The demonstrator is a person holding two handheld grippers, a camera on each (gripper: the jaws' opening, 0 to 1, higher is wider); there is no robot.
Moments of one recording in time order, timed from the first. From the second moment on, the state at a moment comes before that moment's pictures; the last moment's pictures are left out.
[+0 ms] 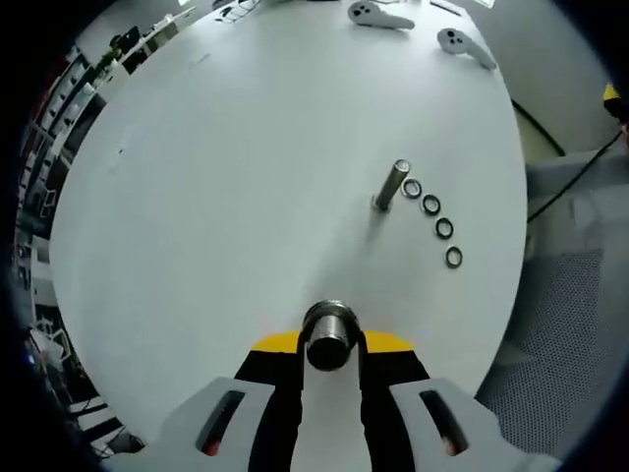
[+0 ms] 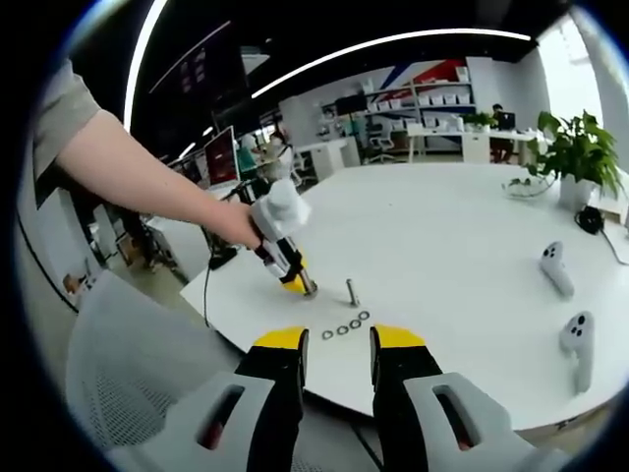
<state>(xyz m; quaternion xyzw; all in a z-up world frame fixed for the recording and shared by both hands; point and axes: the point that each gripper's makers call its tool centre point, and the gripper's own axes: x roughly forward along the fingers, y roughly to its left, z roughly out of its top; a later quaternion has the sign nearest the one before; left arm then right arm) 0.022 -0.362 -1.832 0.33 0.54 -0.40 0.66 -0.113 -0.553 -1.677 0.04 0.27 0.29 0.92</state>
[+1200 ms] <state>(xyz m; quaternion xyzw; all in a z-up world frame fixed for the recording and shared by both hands) -0.007 -0.339 -1.716 0.12 0.38 -0.36 0.84 -0.122 -0.553 -1.693 0.00 0.32 0.28 0.91</state>
